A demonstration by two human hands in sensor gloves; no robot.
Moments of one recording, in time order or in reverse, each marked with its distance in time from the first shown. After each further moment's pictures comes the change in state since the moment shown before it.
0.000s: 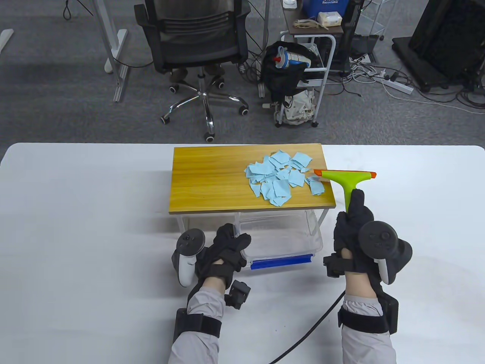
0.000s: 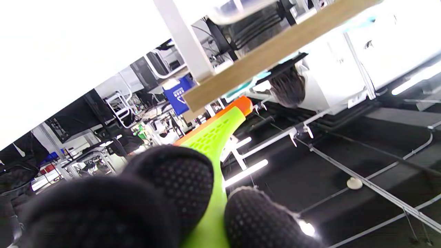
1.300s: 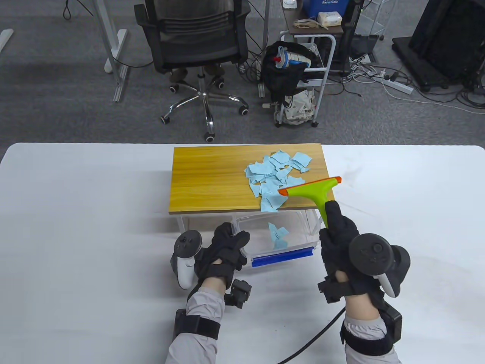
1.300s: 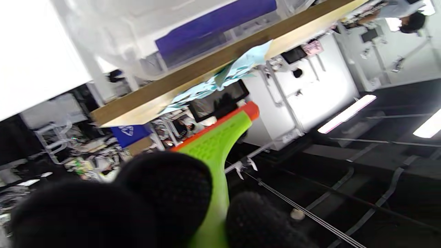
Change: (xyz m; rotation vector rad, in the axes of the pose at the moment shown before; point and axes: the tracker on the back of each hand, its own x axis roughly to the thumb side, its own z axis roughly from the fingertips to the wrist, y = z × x) left_hand 0.002 0.001 0.006 0.024 -0.013 0.082; right_hand 0.044 -0.010 0.029 0.169 -0.271 -0.092
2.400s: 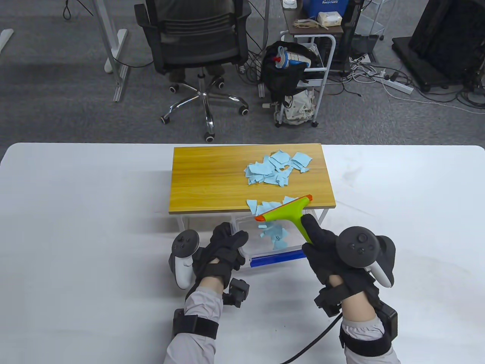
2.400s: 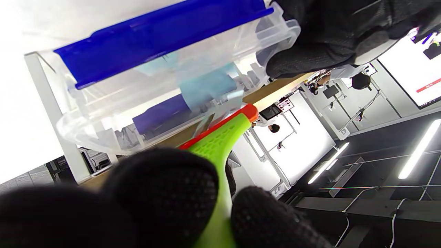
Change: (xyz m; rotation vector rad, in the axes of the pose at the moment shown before) left_hand 0.002 0.004 0.001 -0.005 0.001 0.021; right_hand 0.019 0.001 0.005 0.333 0.021 -0.044
